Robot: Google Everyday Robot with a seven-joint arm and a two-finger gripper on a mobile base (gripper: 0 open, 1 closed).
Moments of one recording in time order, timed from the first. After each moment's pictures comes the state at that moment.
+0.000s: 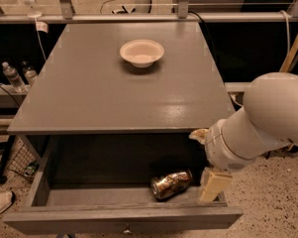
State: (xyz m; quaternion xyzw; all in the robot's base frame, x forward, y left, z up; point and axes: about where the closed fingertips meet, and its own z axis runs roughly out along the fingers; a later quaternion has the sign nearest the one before) arm 0.402 -0.117 0.776 -0.70 0.69 0.05 0.18
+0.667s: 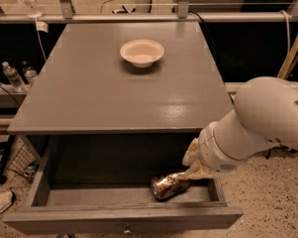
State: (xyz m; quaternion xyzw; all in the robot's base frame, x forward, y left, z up) arm 0.406 -0.104 0.762 -0.71 0.68 0.07 0.19
